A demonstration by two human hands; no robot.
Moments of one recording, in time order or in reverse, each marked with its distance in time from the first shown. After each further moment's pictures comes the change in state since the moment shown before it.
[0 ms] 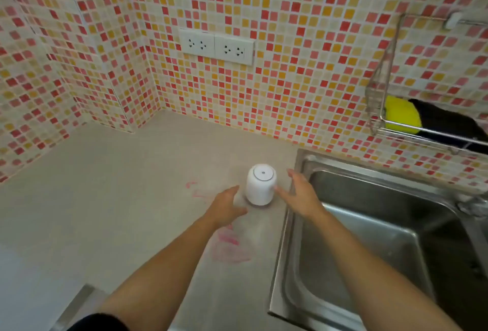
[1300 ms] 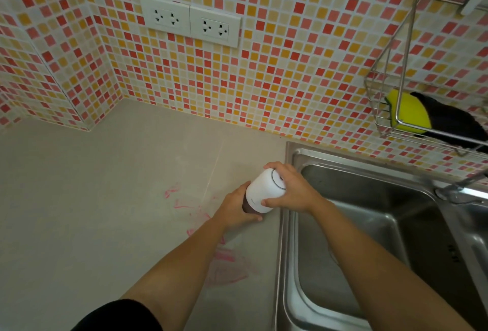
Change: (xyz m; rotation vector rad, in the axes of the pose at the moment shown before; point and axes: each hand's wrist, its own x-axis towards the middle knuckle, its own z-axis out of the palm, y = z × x) left_hand 0.076 -0.017 0.038 -0.226 -0.142 0.200; right_hand 0.043 -0.002 -0.005 -0.088 -0.166 -0.086
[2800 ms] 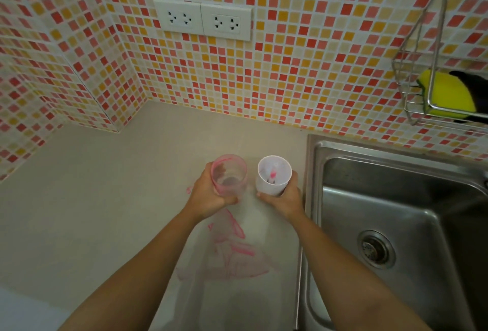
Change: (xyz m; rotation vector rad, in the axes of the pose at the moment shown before) left_hand -0.052 0.013 -0.085 -0.110 0.359 -0.124; right_hand 0.025 0.011 0.098 0.649 0.382 0.220
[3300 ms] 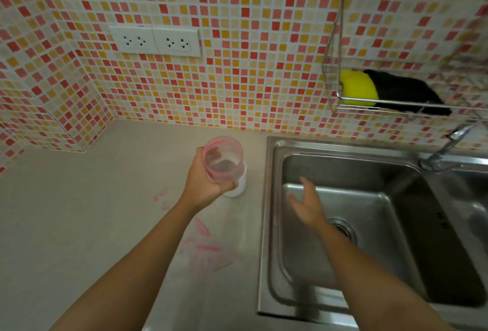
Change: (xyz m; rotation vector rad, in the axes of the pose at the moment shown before) left_hand -0.028 0.088 0.053 -0.066 -0.007 0.251; right_hand -0.033 0.043 -0.134 -0.311 0.114 0.019
